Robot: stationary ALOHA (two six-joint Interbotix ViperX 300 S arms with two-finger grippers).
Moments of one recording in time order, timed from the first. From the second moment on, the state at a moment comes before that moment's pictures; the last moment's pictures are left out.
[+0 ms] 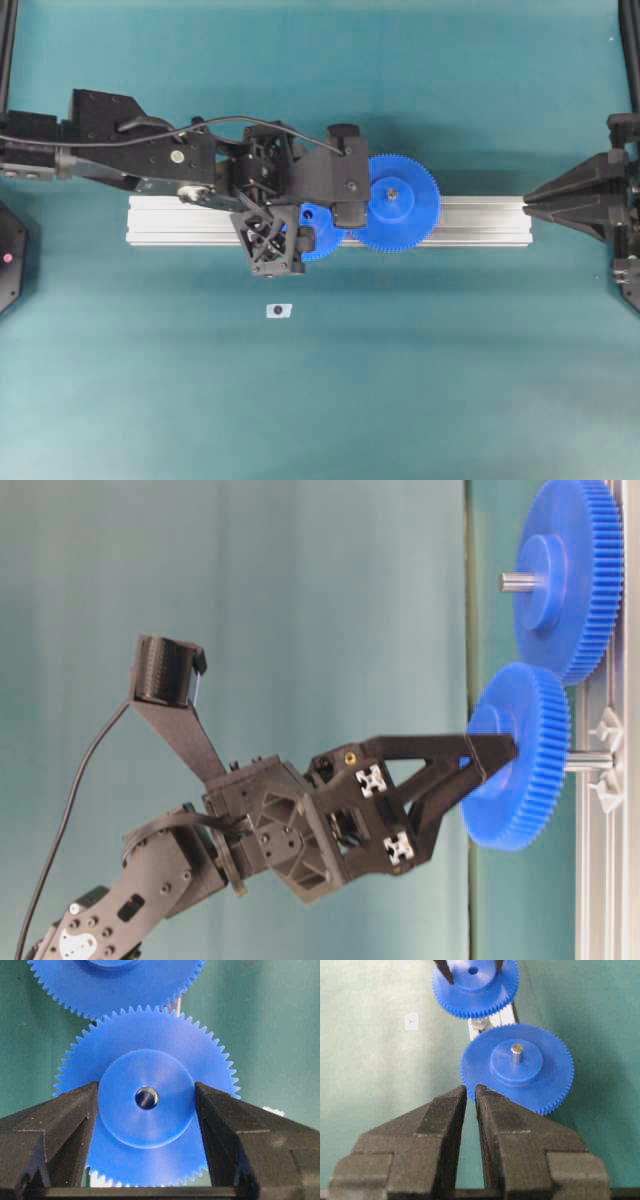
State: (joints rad) left arm 0.06 0.09 0.32 0.02 0.58 0.02; right arm -0.08 -1.03 1.19 0.02 0.24 0.08
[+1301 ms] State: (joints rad) left arm 0.09 0.09 0.31 0.02 0.58 0.02; right arm -0.08 -1.03 1.20 0.02 0.24 0.10
